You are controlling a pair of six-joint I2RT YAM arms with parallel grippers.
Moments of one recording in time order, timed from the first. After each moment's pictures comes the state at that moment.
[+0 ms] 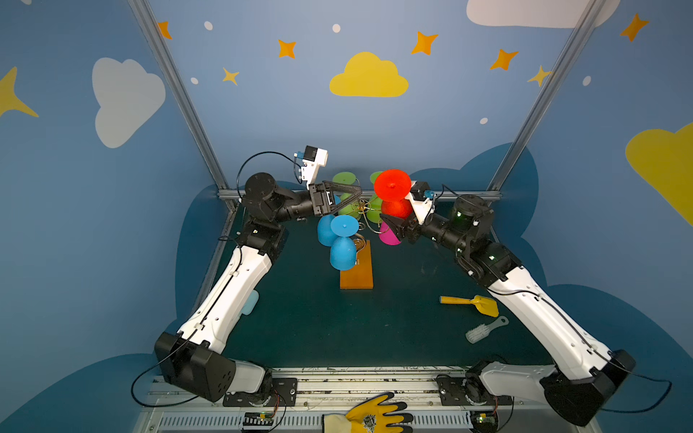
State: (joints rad) left arm -0.31 1.35 1.45 0.18 0.96 -0.98; right arm 0.62 1.22 1.41 -0.30 -0.24 -0.20
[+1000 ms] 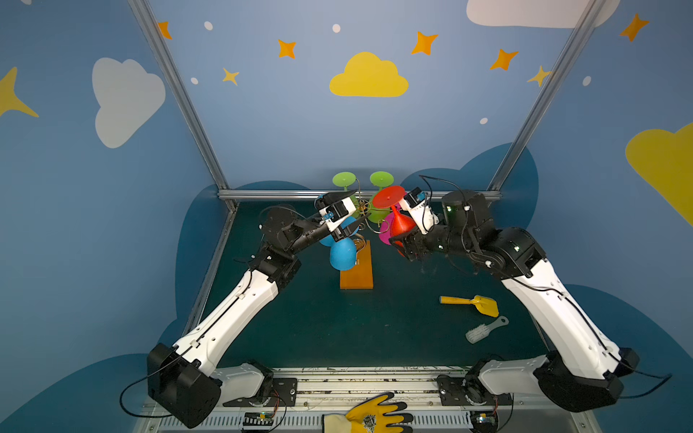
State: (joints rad) left arm -0.49 1.27 1.19 0.32 0.55 0.48; right arm 0.73 1.35 1.76 -1.00 -0.09 -0.06
